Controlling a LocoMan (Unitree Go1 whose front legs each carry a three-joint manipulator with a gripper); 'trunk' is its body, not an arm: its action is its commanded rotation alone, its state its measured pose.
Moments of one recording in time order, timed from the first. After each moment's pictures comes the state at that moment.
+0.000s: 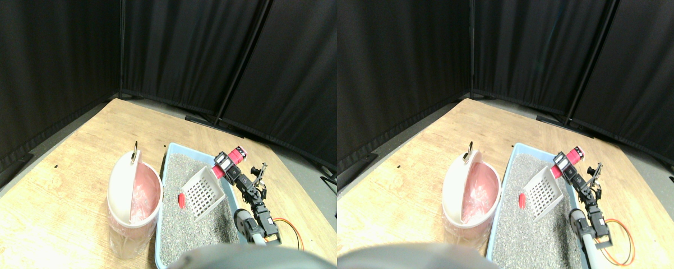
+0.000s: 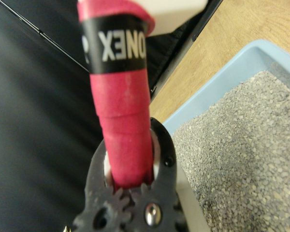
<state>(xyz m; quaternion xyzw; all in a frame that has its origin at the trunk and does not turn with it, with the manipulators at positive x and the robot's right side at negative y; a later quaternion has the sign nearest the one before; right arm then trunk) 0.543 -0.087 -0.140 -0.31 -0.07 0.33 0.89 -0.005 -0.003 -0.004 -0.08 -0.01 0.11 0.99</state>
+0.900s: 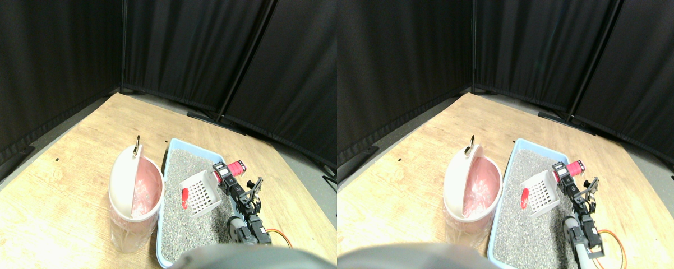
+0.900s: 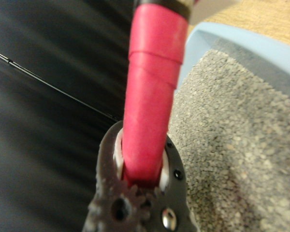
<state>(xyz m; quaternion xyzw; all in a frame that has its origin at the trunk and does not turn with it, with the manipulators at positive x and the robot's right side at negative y) 0.540 -0.097 -0.183 -0.08 0.05 0.23 0.97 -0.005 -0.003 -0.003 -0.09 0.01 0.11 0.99</state>
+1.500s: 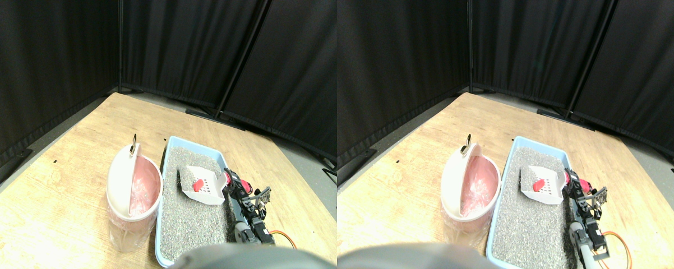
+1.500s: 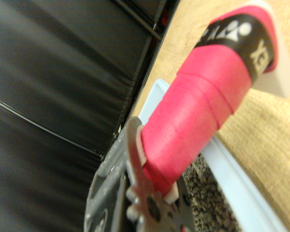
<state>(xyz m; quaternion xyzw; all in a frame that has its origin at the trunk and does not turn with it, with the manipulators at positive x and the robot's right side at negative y) 0.547 -0.146 -0.195 0.11 0.07 0.08 0.99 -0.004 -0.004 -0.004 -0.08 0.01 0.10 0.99</state>
